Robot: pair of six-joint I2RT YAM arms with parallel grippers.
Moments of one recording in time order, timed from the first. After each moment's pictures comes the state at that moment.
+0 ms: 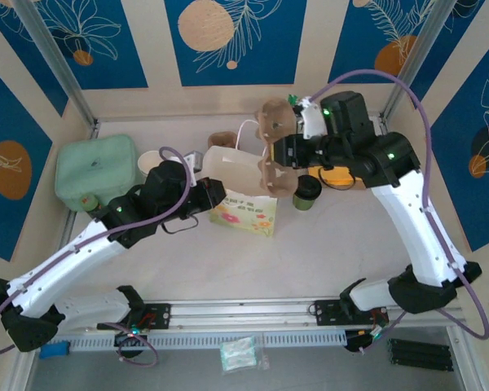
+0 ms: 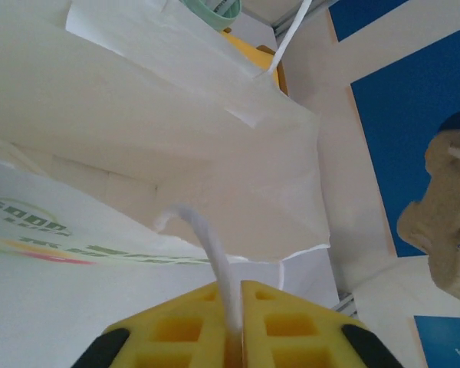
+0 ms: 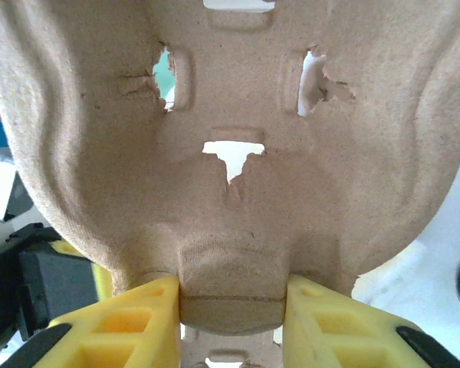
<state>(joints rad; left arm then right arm) -0.86 1.07 1.21 -0.64 0.00 -0.91 0.60 1.40 1.95 -1.20 -0.24 0.37</state>
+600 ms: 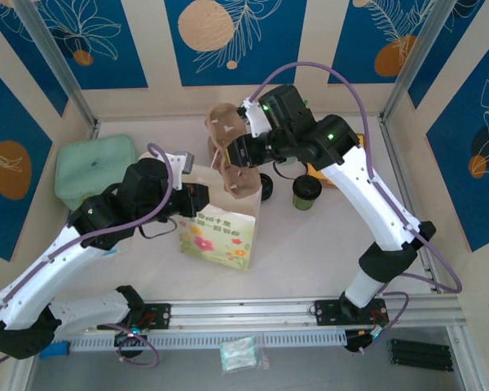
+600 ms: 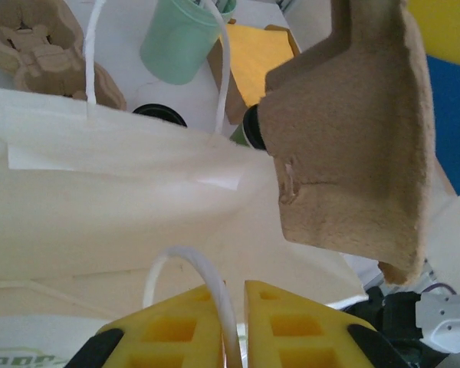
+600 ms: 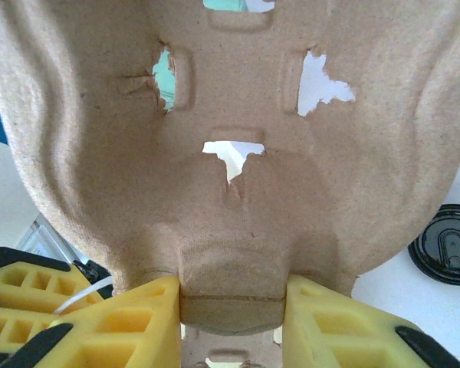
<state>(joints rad) -0.82 1.02 1.32 -0.87 0.01 -0.62 0.77 1.66 2.15 -1.21 -0.21 0.34</state>
